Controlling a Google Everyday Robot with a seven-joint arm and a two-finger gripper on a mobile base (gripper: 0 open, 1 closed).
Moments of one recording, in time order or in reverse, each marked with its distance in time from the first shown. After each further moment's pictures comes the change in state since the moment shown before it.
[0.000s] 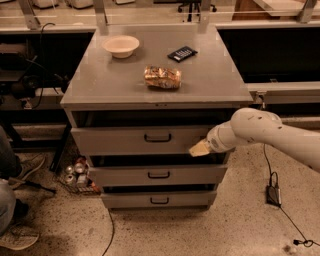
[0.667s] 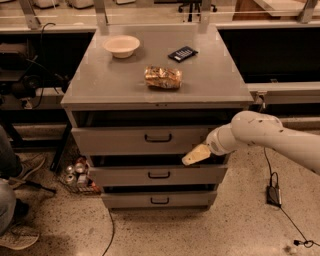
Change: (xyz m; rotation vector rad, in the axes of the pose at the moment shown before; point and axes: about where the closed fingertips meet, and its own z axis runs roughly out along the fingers) arm 0.007 0.008 -0.005 0.000 0.000 0.000
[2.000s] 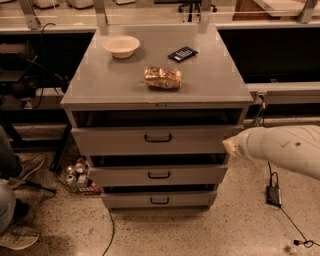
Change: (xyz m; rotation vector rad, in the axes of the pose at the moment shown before) arm 0.018 -0.023 -0.103 0.269 -0.107 0.080
